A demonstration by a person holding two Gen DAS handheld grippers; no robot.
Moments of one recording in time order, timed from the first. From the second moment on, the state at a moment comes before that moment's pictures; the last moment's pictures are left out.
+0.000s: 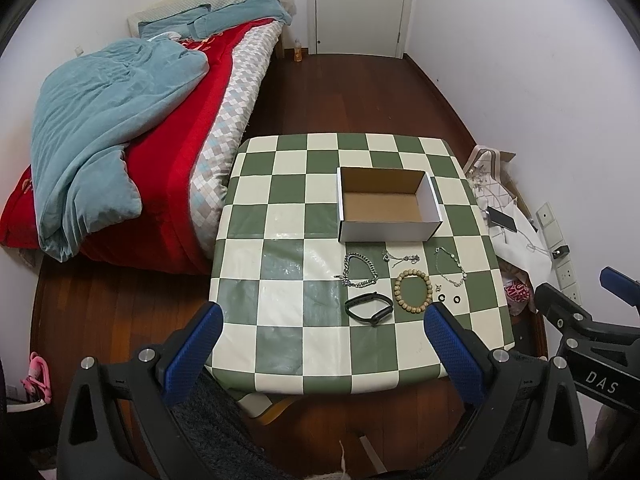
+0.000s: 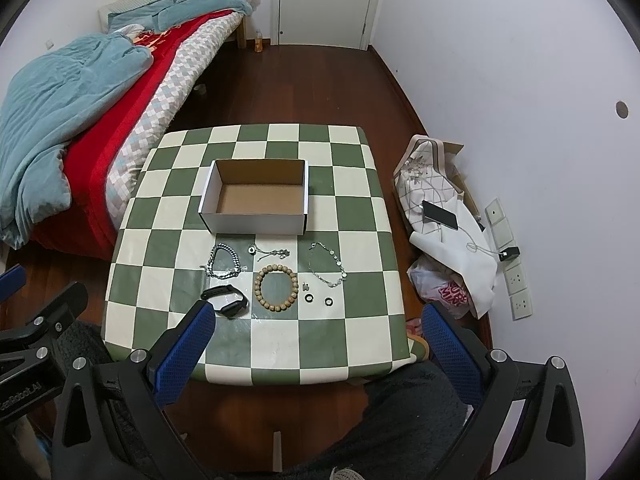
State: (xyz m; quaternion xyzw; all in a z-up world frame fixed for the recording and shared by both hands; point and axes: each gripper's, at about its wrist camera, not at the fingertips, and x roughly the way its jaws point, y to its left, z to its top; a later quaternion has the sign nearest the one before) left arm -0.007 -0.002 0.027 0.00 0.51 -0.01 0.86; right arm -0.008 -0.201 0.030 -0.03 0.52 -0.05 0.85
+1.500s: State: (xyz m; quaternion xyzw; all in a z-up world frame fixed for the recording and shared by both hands) left arm 0.153 -0.033 -0.217 0.18 0.61 0.04 0.77; right arm 0.120 -0.299 -0.257 0.06 0.59 -0.11 0.79
